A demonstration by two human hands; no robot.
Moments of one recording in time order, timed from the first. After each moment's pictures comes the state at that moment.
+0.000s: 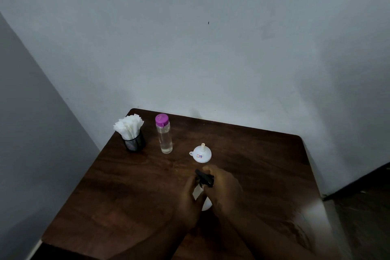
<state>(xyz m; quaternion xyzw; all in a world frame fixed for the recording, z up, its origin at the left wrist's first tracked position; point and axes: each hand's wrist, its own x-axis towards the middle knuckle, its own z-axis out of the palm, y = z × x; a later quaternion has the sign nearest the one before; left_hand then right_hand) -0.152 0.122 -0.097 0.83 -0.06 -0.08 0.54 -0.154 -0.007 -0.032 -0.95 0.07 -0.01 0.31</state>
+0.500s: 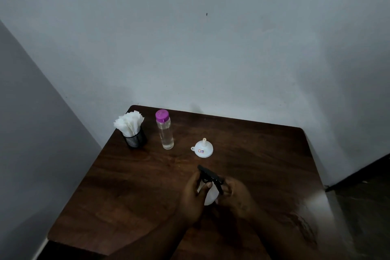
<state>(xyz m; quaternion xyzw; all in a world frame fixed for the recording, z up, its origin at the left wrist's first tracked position) -0.155 0.121 -0.086 0.75 -0.05 -0.10 0.65 -0.176 -0.049 -0.082 -0.79 0.12 0.13 0.59</state>
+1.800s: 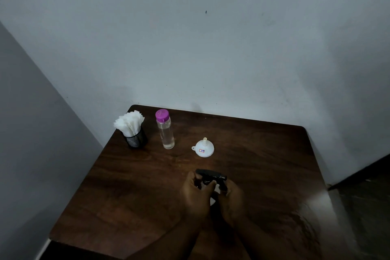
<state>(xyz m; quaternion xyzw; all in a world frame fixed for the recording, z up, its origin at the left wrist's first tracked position) -0.162 0.096 -0.081 0.77 0.11 -0.01 0.63 -0.178 -0.014 -0.108 -0.80 0.22 0.02 0.56</state>
